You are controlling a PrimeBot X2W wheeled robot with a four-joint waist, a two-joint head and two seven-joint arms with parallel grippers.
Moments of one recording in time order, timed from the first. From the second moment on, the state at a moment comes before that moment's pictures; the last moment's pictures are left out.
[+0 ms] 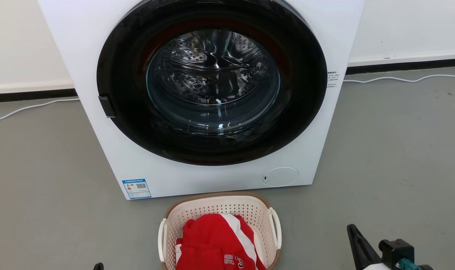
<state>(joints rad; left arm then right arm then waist) 0.13 0.10 0.09 0.43 -0.34 -0.10 -0.24 -0.02 -0.05 -0.03 0.52 0.01 0.13 -0.24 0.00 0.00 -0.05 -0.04</state>
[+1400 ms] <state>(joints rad) 0.09 0.09 0.09 0.38 -0.77 -0.11 -0.12 -0.02 -0.05 -0.06 0.43 0.56 0.12 -0.12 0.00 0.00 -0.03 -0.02</state>
